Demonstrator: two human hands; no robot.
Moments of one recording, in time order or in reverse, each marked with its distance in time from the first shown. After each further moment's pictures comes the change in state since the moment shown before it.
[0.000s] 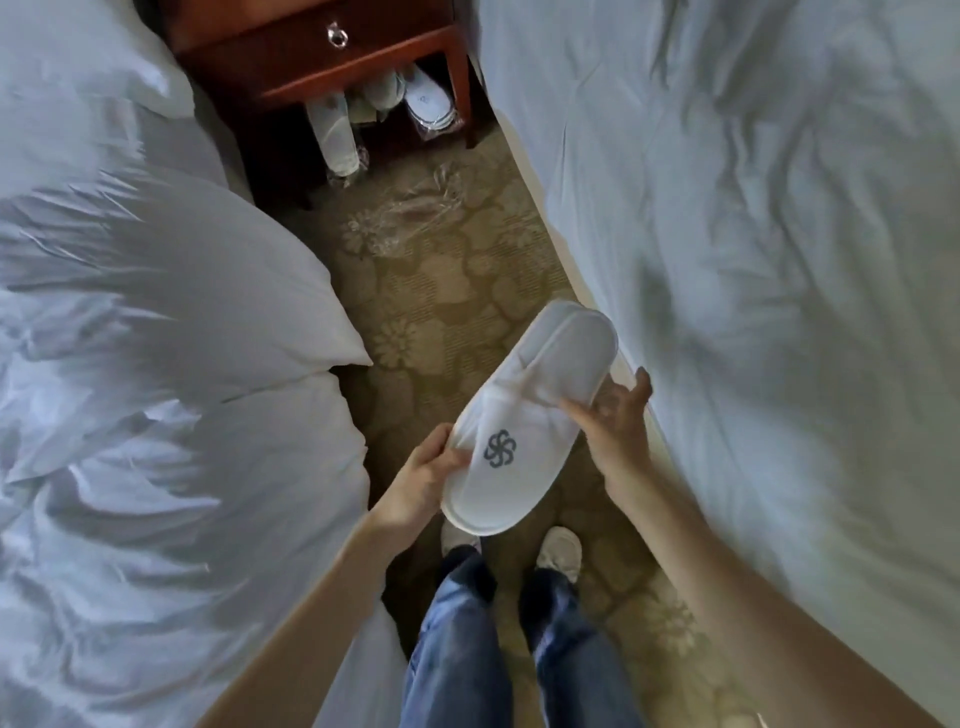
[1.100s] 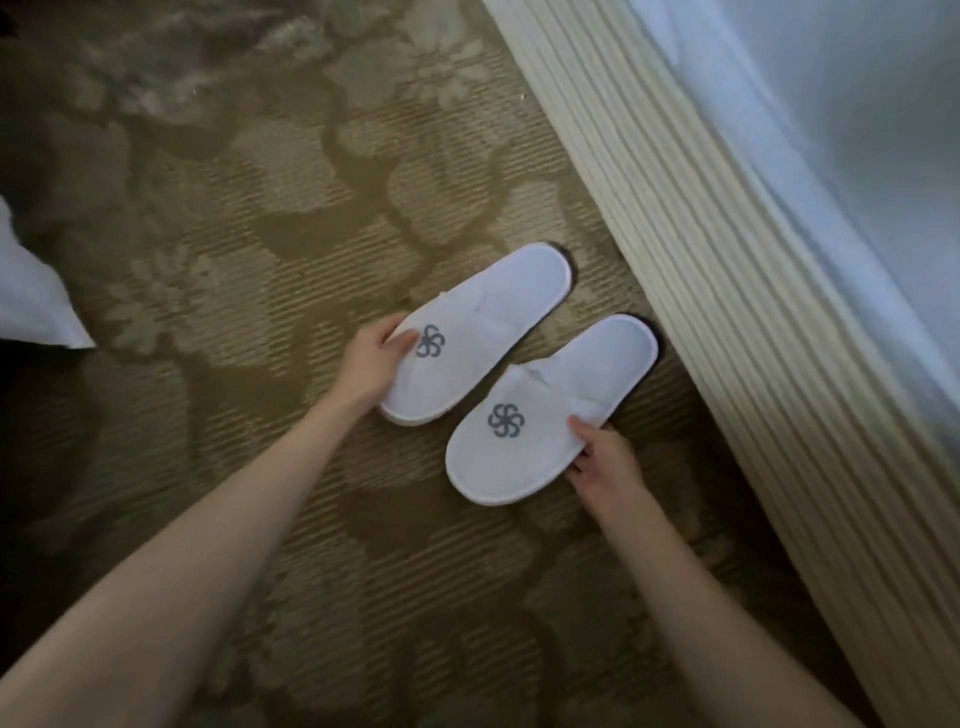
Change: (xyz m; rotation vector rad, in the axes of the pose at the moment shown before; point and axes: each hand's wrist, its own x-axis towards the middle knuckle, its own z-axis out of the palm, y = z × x) left_hand 0.552 -0.245 -0.149 0.636 0.370 0.305; right_hand 0.419 0.426 0.021 0.574 0.144 0.424
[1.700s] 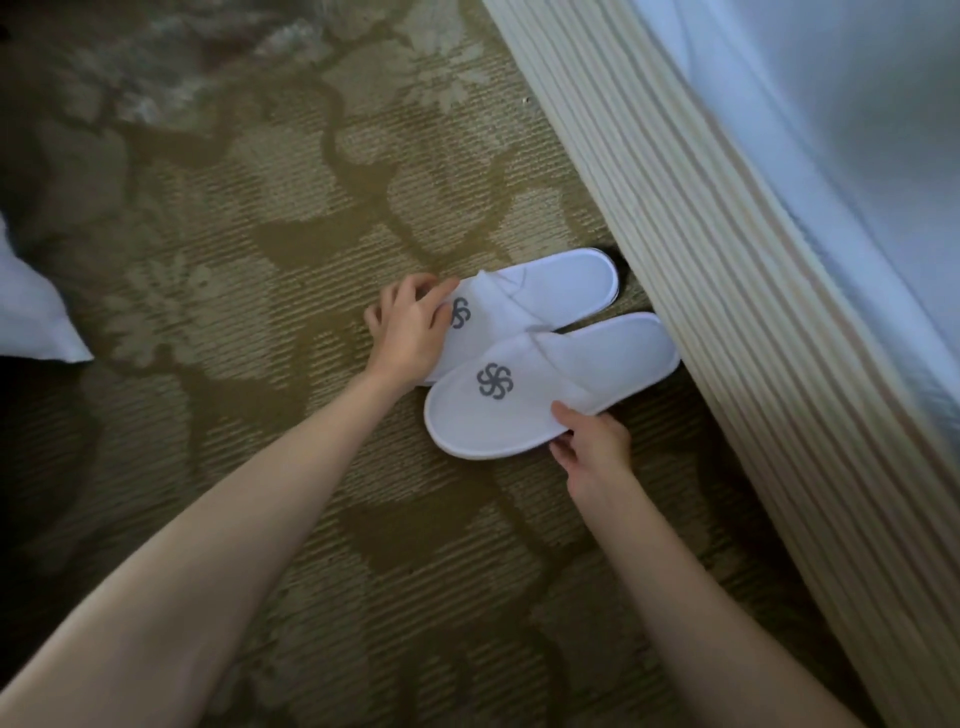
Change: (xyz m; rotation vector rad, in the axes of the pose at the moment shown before) left_hand 0.034 0.023 0.023 0.593 0.163 0.307; right_hand -0.020 -0.017 0.040 0.002 0.113 -0.042
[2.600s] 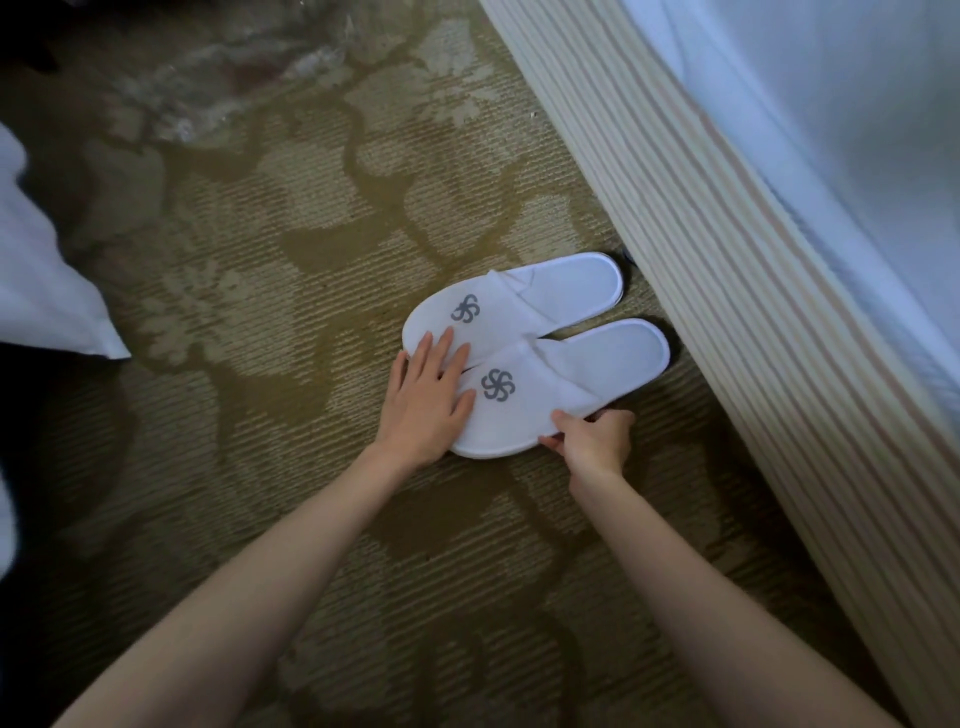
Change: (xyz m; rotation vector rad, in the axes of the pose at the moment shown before) left_hand -0.082 -0.016 0.010 0.315 -0.216 0.140; right_hand -0.005 0.020 0.002 -0.311 0.145 -0.249
